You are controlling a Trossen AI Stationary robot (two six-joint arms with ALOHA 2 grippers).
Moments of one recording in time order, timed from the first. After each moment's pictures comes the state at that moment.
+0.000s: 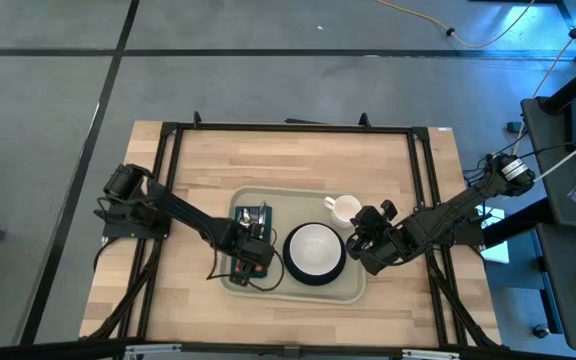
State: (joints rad) left arm -0.35 1.78 1.05 -0.49 -0.08 -0.04; right arm 0.53 1.37 0.93 -0.84 0.76 1.17
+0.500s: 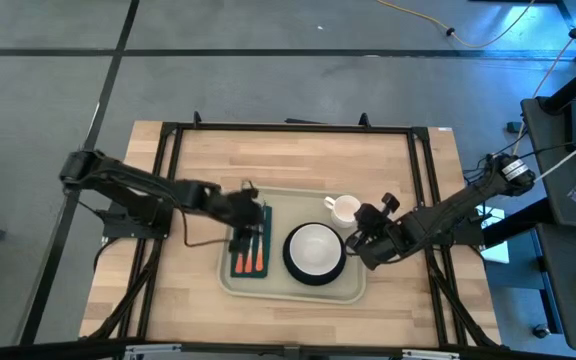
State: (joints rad) left arm -0.16 1.38 0.89 -0.36 -0.06 0.00; right arm 0.50 1.37 0.93 -0.92 0.77 1.05
